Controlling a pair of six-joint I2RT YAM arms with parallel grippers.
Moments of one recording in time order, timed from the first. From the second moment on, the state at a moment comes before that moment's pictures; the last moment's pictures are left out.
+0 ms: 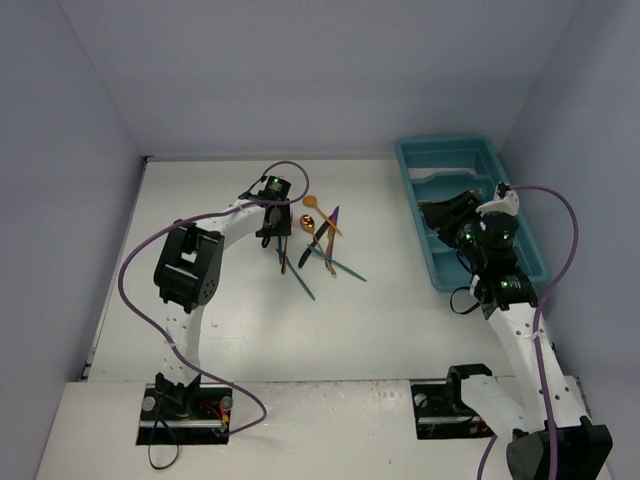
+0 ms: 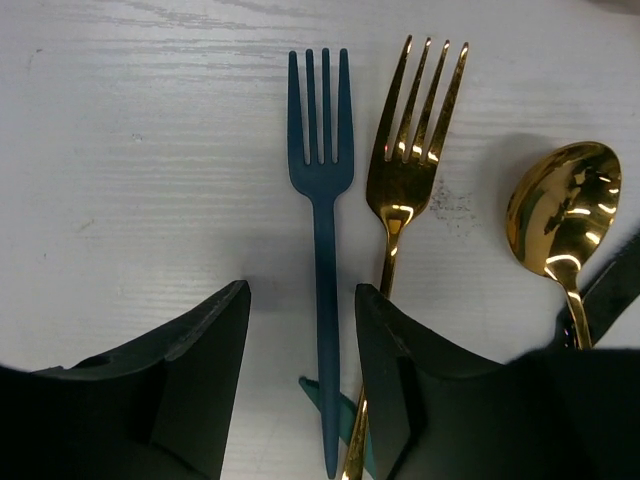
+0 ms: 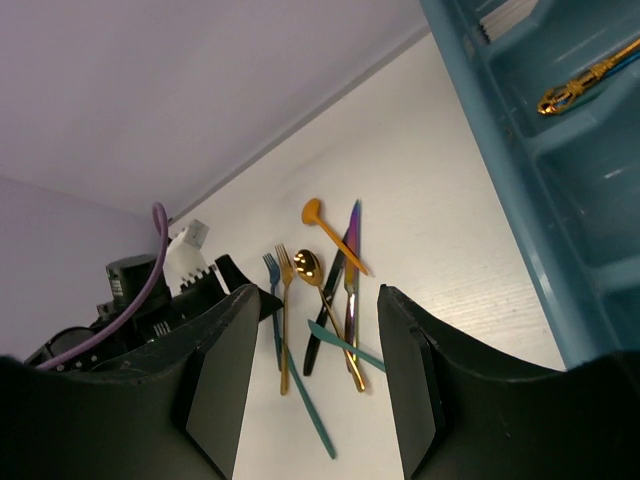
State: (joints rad) left arm -0.41 2.10 1.56 -0.48 -0.19 -0.43; right arm 0.08 0.88 0.78 -0.14 -0.10 0.79
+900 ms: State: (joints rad) left arm -0.42 1.91 1.49 -0.43 -0.12 -0.42; right arm 0.25 0.91 0.77 -0.22 -0.17 0.68
